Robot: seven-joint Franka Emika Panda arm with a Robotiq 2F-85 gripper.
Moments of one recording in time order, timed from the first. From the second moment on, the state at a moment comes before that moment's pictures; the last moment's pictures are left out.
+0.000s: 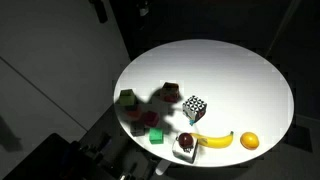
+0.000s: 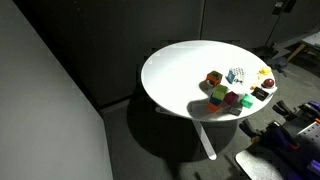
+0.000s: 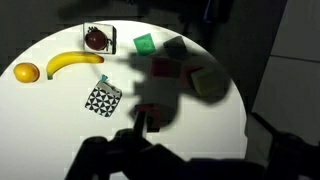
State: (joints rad) arm 0.02 -0.29 -0.18 -2.28 0.07 1.91 -0.31
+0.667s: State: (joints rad) arm 0.02 -0.29 -0.17 -2.28 0.07 1.91 -0.31
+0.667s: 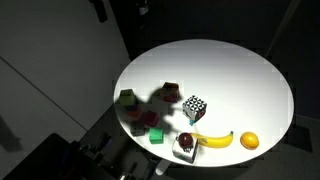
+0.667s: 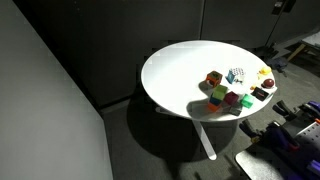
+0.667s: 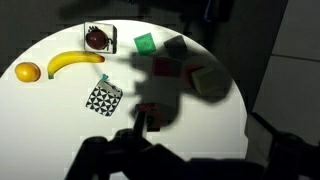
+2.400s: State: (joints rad) arm 0.00 -0.02 -0.04 -2.35 -0.13 2.40 -0.03
